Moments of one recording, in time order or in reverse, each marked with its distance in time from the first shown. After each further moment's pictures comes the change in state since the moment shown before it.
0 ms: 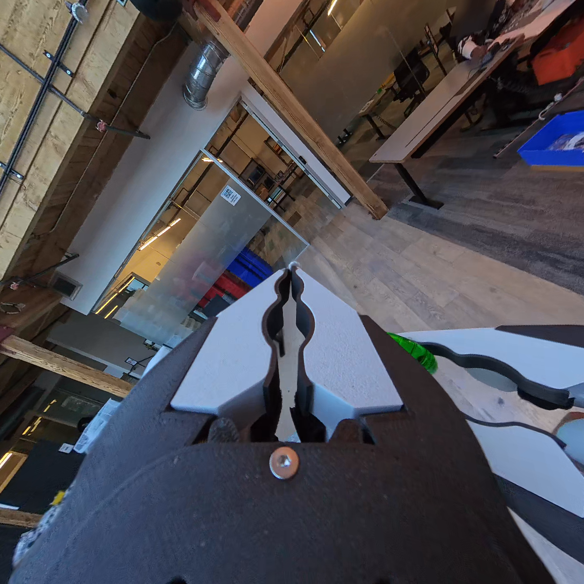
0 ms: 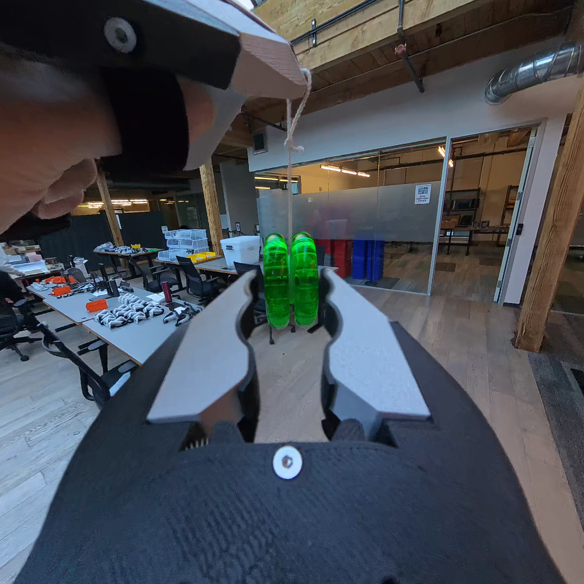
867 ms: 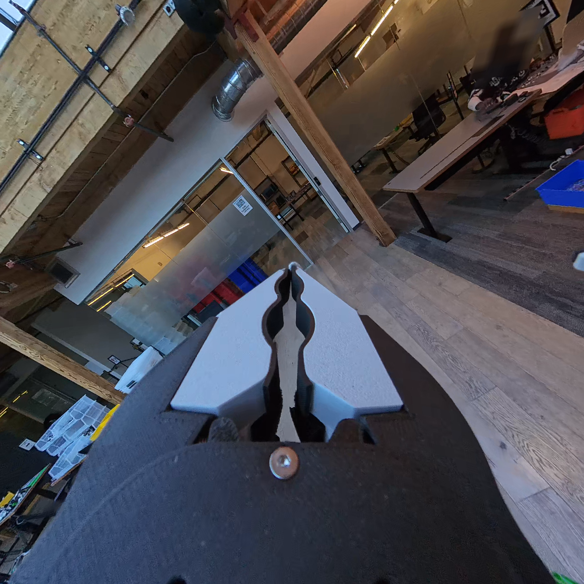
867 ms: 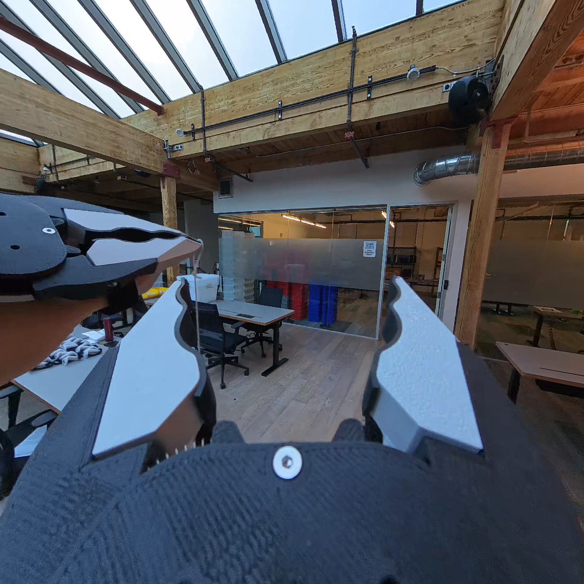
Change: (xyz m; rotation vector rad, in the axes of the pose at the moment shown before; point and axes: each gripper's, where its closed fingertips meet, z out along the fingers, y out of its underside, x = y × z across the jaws) left arm -0.039 0.067 0.010 0.088 -0.062 -0.125; right arm 0.038 -0.076 -0.034 0.161 0.116 -0.129
